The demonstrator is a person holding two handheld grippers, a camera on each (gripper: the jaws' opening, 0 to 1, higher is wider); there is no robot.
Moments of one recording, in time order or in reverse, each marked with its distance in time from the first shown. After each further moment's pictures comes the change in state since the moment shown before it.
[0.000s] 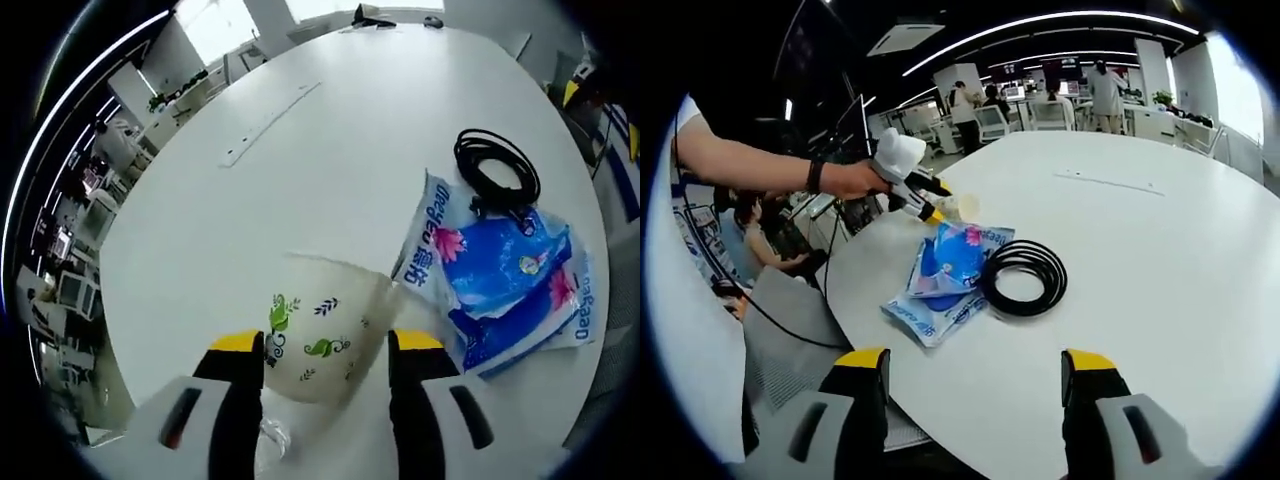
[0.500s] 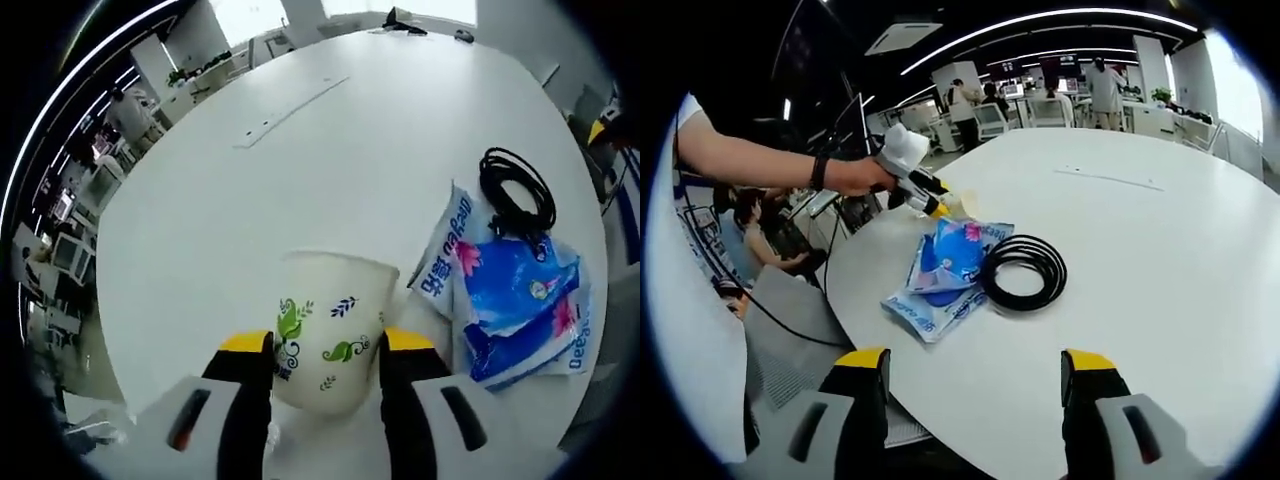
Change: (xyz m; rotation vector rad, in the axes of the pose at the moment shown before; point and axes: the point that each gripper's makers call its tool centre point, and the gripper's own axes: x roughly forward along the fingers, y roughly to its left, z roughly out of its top) left arm -0.003 0.008 -0.009 -0.149 0.016 0.017; right arm -0.001 -0.003 -0.003 0.004 0.010 0.004
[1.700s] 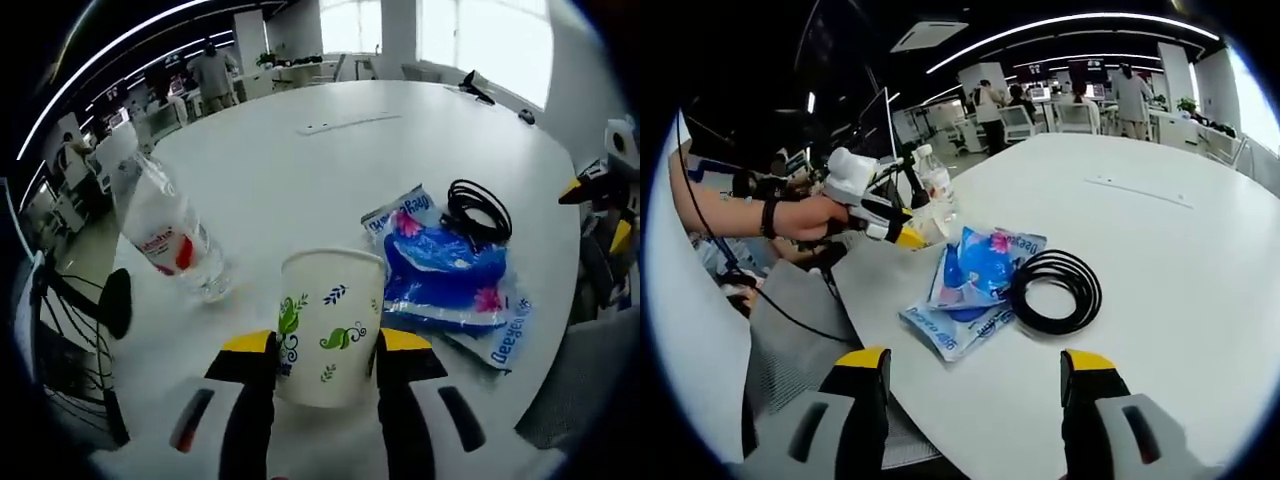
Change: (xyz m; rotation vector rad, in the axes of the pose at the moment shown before) left arm -0.083 -0.074 -0.073 -0.409 -0.122 0.086; right arm 0.020 0.026 0.014 -0.068 -0.008 0.090
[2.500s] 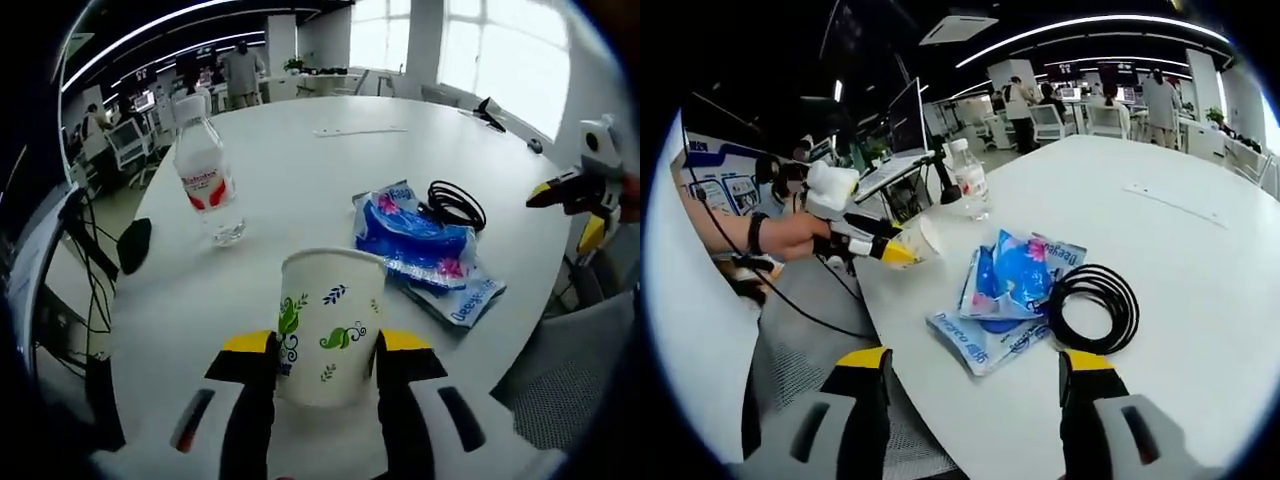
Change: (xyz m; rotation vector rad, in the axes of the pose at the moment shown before) left arm -0.043 -0.020 -0.041 -0.108 -0.061 0.010; right arm 0.023 0.039 0.014 -0.070 0.022 0.112
